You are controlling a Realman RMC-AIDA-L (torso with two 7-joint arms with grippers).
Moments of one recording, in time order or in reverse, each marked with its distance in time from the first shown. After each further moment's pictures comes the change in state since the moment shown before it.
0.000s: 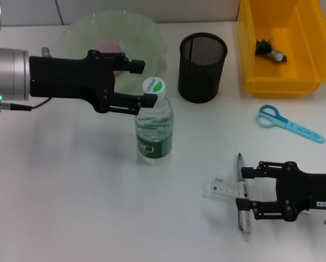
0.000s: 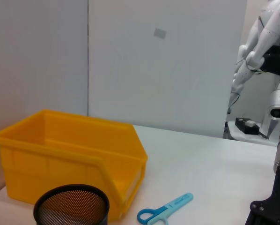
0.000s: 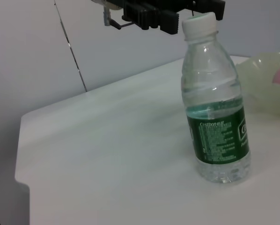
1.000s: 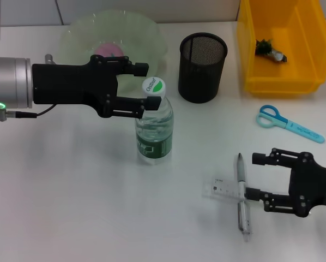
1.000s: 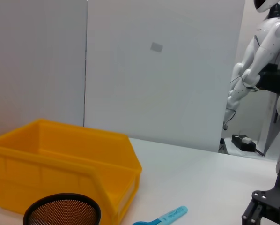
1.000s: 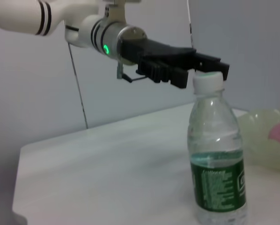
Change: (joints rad) left arm 0.015 -0.002 -0.004 -0.066 -0.049 -0.001 0.055; right arm -0.056 -0.005 0.050 -0.004 0.090 -0.104 -0.138
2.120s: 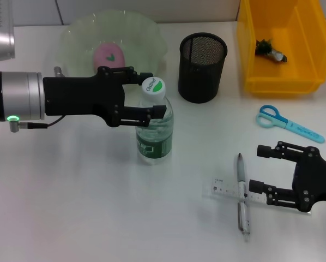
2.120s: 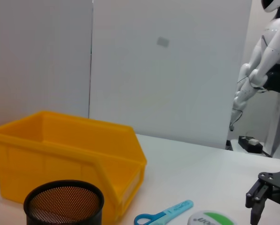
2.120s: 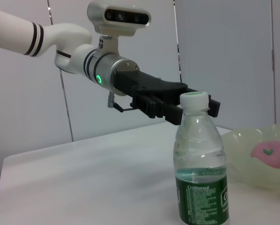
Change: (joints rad) left arm -0.003 -0.002 0.008 -0.114 -0.011 -0.068 0.091; right arm -0.014 0.002 0.037 0.006 0.023 -0.009 -0.045
